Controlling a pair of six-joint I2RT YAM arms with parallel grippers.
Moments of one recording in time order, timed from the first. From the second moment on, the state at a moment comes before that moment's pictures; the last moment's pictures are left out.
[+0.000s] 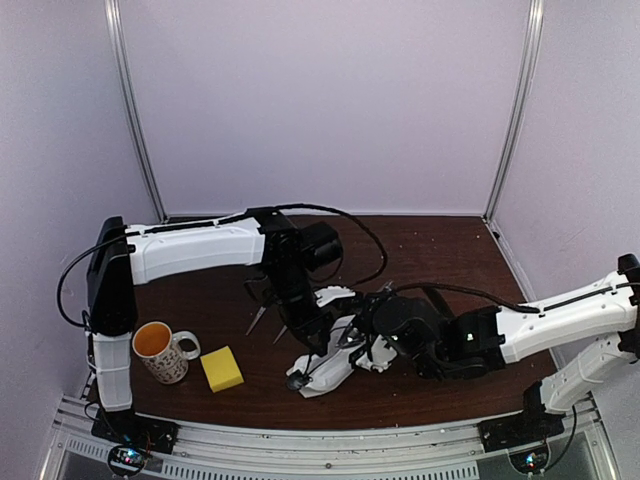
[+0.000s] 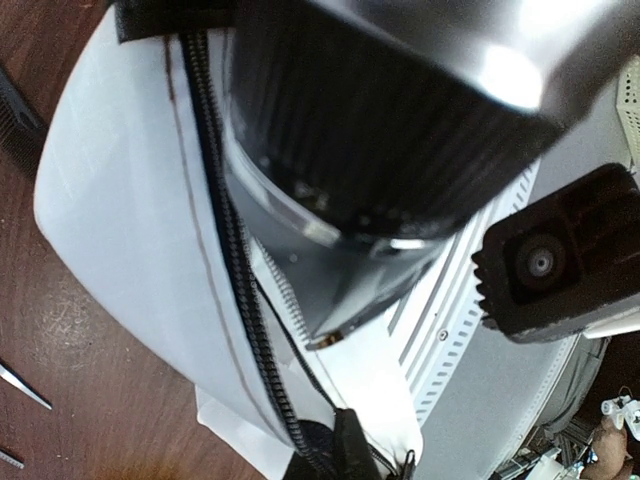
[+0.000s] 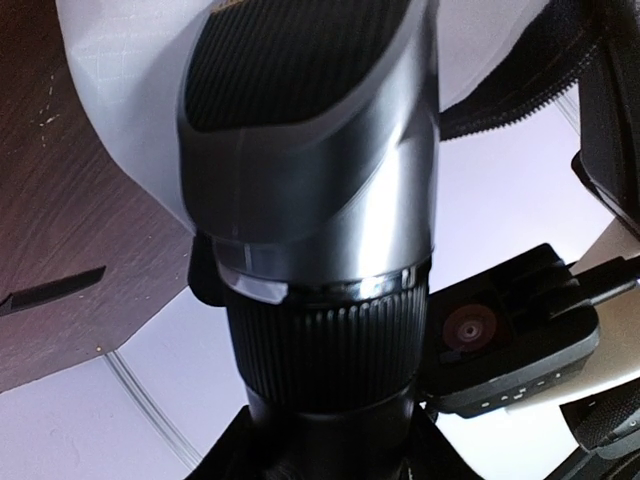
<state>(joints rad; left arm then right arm) -1.01 2.02 1.76 -1.18 0.51 0.04 1.31 1.39 0.84 -0.08 0.91 -1.83</state>
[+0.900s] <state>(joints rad) -0.91 2.02 1.67 -1.06 0.66 0.11 1.34 1.38 0.73 0.27 0.90 -1.87</state>
